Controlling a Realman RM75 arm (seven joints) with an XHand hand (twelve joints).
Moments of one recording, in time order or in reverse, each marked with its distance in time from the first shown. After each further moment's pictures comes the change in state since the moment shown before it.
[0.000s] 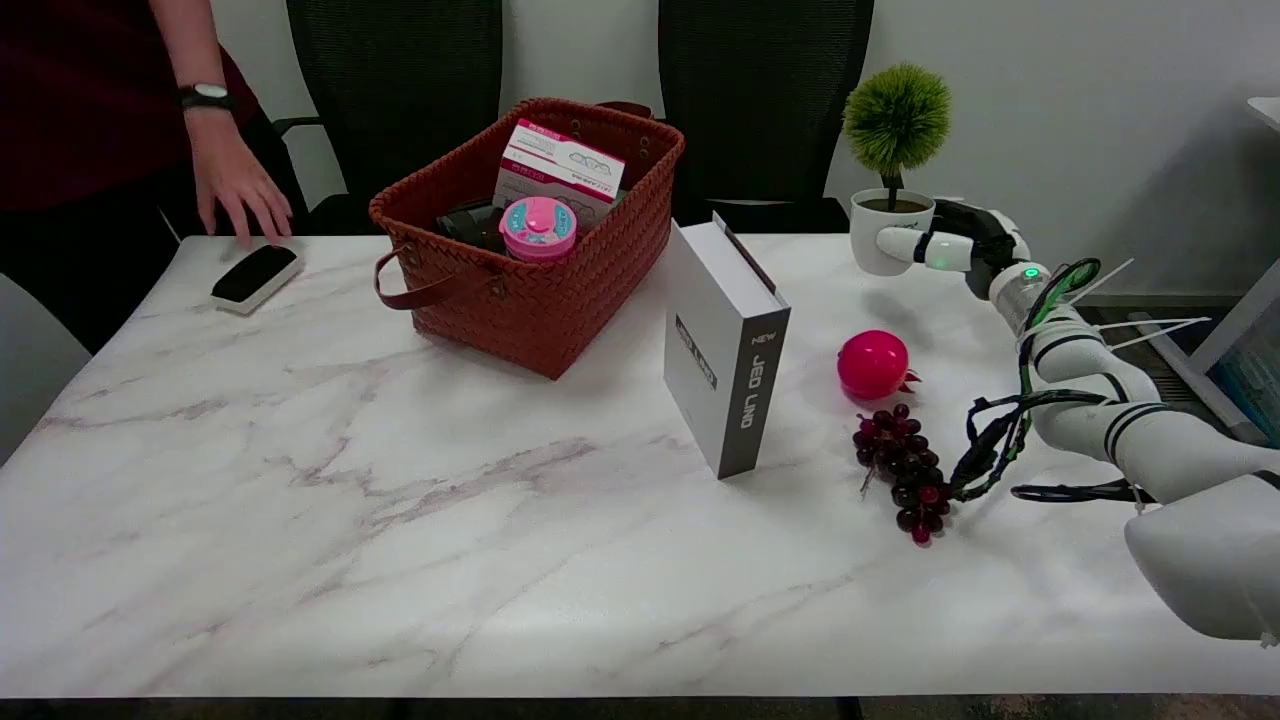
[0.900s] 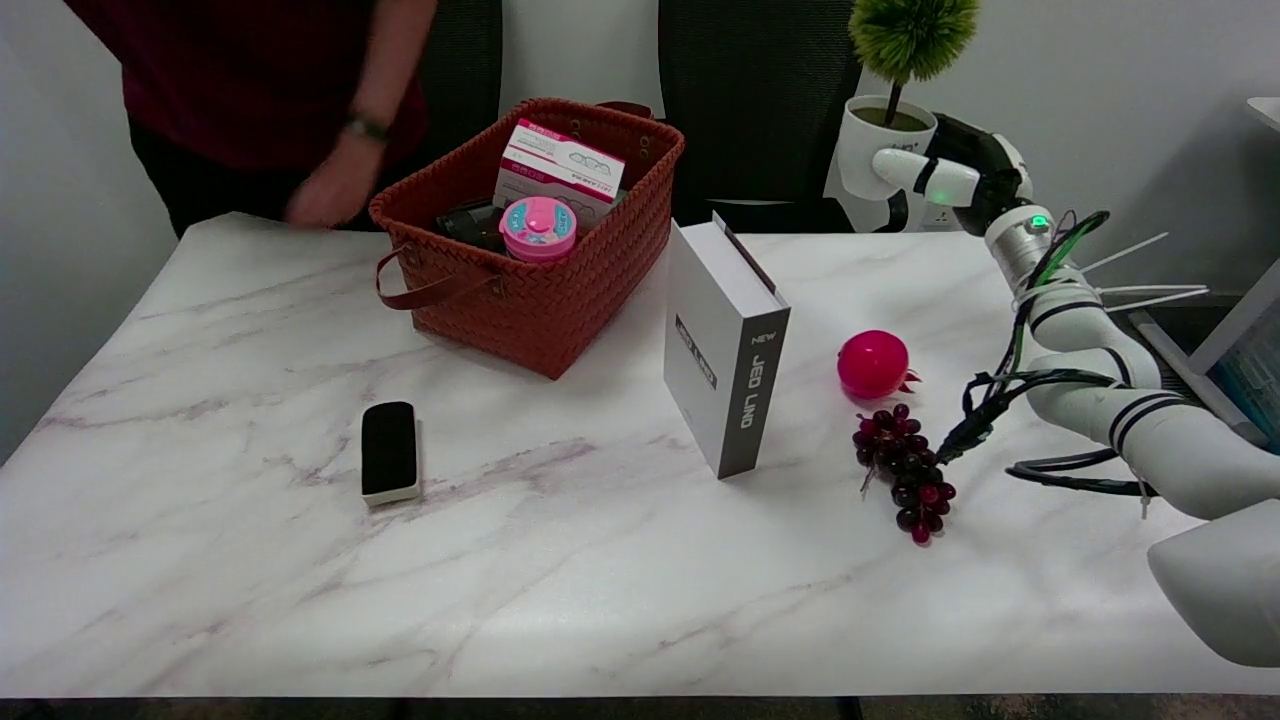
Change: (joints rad) arm -0.076 0.028 0.027 0.261 0.139 0.059 0.001
